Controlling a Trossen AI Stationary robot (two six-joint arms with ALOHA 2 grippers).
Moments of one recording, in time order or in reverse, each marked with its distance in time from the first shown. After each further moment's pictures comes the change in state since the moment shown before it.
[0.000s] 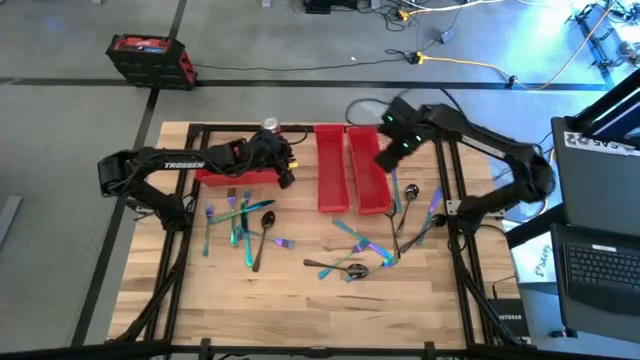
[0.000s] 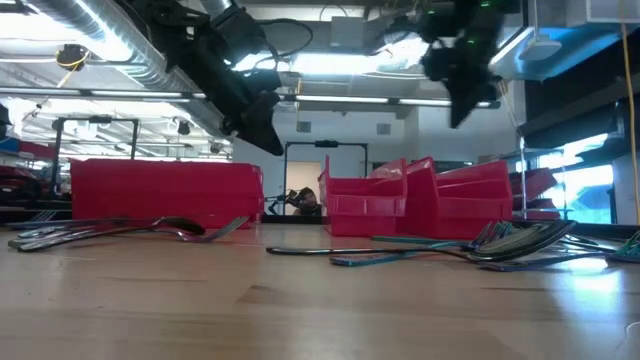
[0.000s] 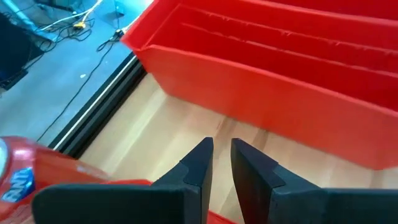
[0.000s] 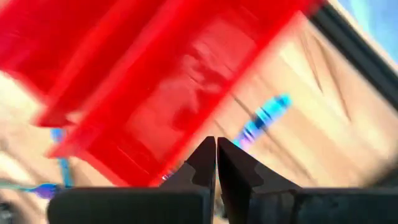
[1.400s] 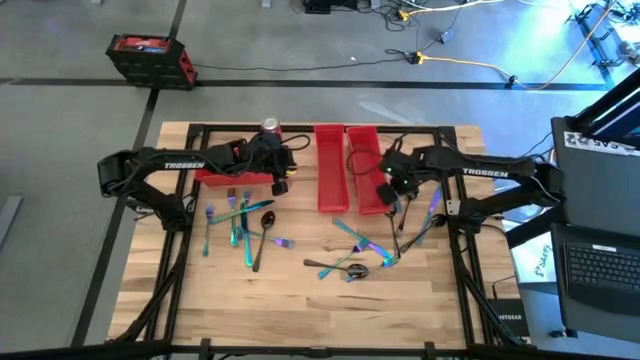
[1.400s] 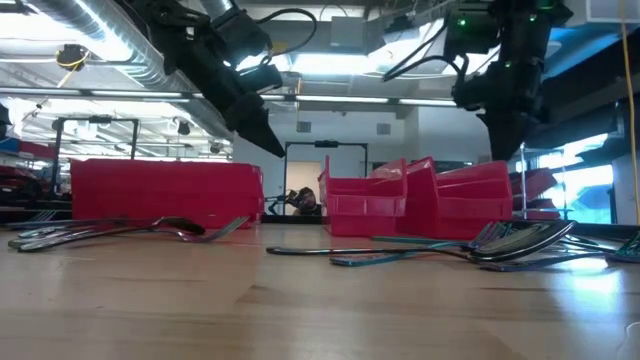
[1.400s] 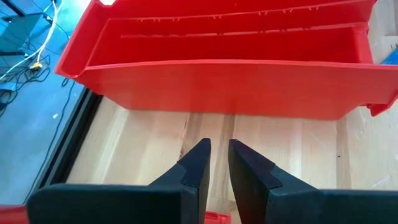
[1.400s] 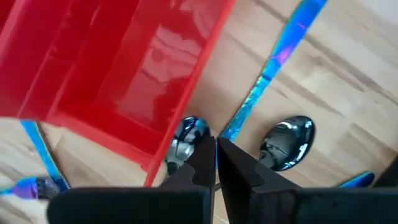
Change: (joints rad) left arm 0.002 -0.001 0.000 -0.037 0.137 0.270; right arm 0.303 -0.069 -0.320 0.135 0.082 0.400
